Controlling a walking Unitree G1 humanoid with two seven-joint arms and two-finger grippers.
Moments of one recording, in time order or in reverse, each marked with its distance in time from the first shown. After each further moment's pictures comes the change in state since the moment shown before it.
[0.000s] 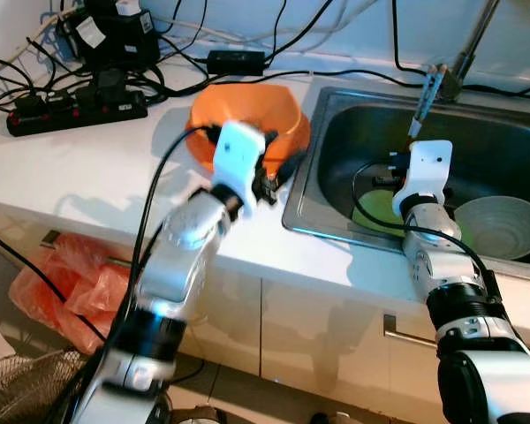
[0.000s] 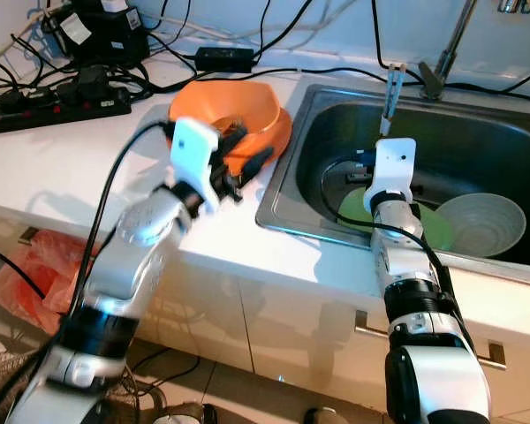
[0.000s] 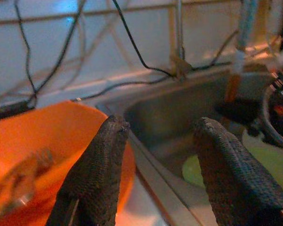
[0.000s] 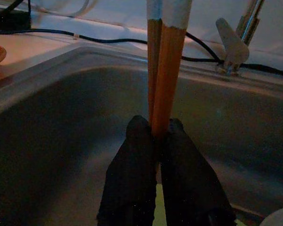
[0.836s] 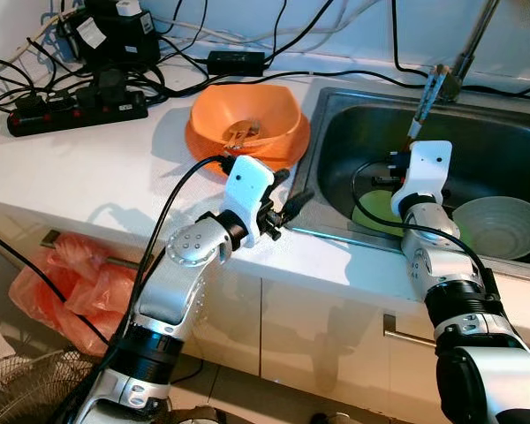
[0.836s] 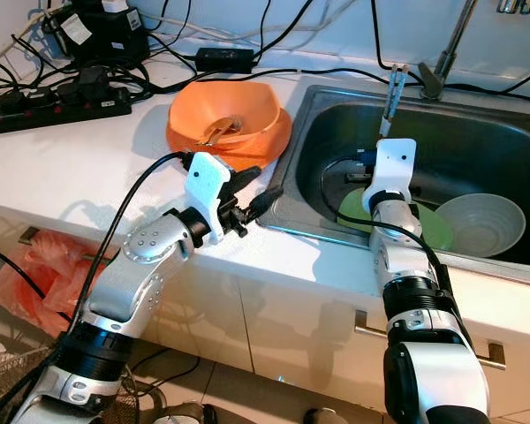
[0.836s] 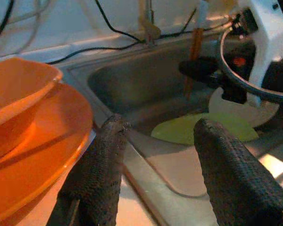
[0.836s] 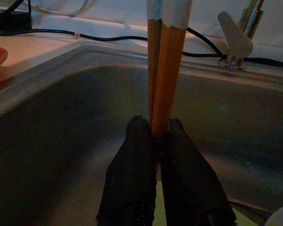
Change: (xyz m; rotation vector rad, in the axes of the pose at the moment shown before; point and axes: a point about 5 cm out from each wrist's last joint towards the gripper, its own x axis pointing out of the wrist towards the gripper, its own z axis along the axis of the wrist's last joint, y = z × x) left arm -0.010 -0.014 -0.022 -0.044 0.129 -0.133; right arm 0.001 0.001 -0.001 0.027 0.009 0.009
